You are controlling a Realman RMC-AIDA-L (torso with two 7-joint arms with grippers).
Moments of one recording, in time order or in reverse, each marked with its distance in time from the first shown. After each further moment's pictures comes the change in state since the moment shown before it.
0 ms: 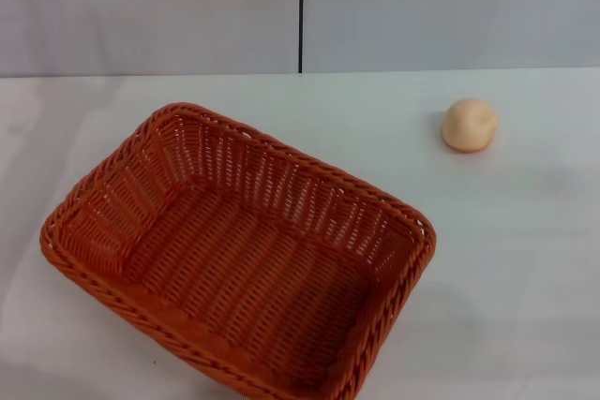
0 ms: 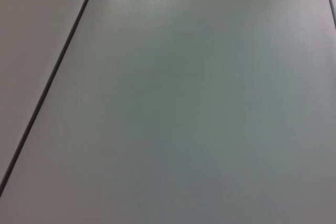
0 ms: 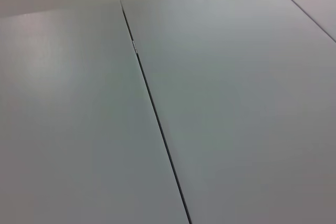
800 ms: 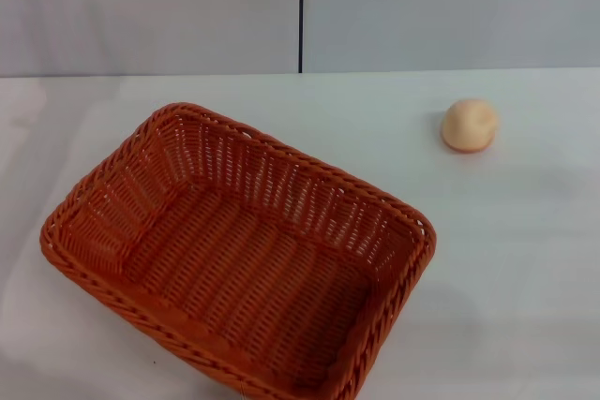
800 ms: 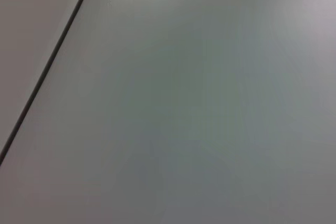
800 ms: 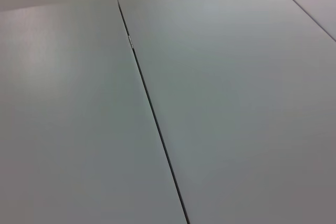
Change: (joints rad) left arm -0.008 0.009 0.010 0.017 0.012 -0.053 -0.062; right arm -0.003 0.000 0.000 0.005 0.000 0.009 0.000
